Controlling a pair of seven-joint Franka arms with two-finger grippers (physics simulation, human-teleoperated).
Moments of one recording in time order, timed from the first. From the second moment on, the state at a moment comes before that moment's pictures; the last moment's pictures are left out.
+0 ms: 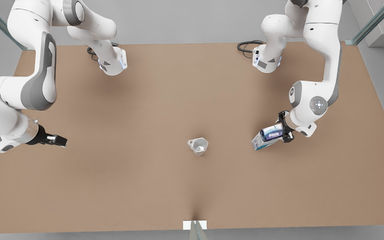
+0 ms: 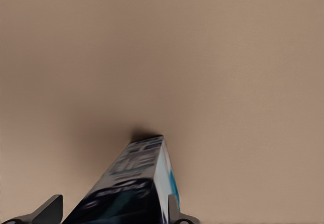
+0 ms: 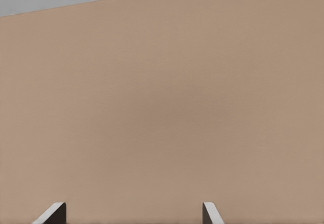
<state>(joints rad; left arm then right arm) -0.14 0.17 0.02 -2.13 -0.08 2.25 -1.67 -0.01 0.35 -0.04 -1.33 0.04 1.66 0.11</state>
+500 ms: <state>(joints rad) -0.23 0.14 0.00 -1.93 -0.08 1.96 -1.67 0.00 0.35 -0.04 -1.33 0.04 1.65 0.11</state>
